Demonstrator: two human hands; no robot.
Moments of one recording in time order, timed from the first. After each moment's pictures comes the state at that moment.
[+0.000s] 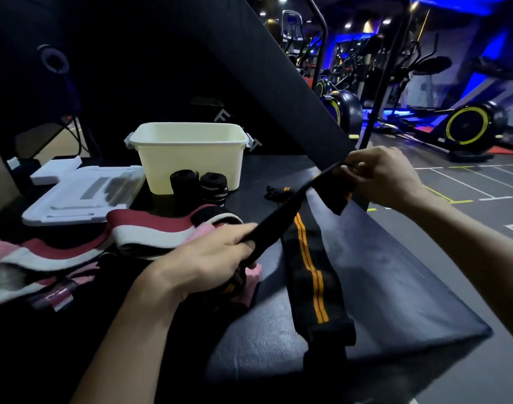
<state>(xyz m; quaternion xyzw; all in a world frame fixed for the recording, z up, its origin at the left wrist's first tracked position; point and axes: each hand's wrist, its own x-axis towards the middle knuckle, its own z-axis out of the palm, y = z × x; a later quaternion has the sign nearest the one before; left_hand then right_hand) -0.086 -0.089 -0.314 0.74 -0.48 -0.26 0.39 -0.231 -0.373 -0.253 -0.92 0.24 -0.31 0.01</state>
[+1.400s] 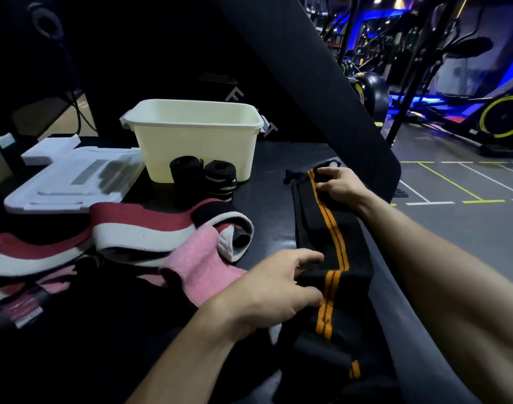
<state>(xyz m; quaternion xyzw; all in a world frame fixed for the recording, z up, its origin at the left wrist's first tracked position) -0.111 -0.158 -0.357 0.68 -0.45 -0.37 0.44 -0.093 -0.450 -0.356 -0.81 0.34 -0.22 0.43</state>
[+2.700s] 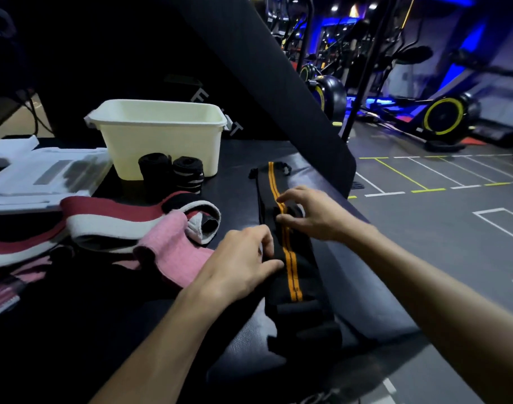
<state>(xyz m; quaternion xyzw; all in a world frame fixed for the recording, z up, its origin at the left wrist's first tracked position) -0.118 -0.153 -0.362 0.78 -0.52 -0.10 0.33 -0.202 -0.359 -0.338 -0.97 0.18 -0.12 0.11</state>
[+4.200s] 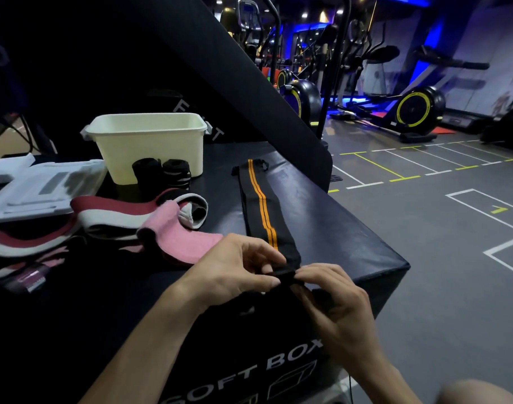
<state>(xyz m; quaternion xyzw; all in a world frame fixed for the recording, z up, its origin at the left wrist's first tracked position) -0.167 -0.095 -0.353 0.61 -0.53 -0.37 0.46 -0.363 -0.192 -0.416 -0.84 0.18 -0.47 0.23</state>
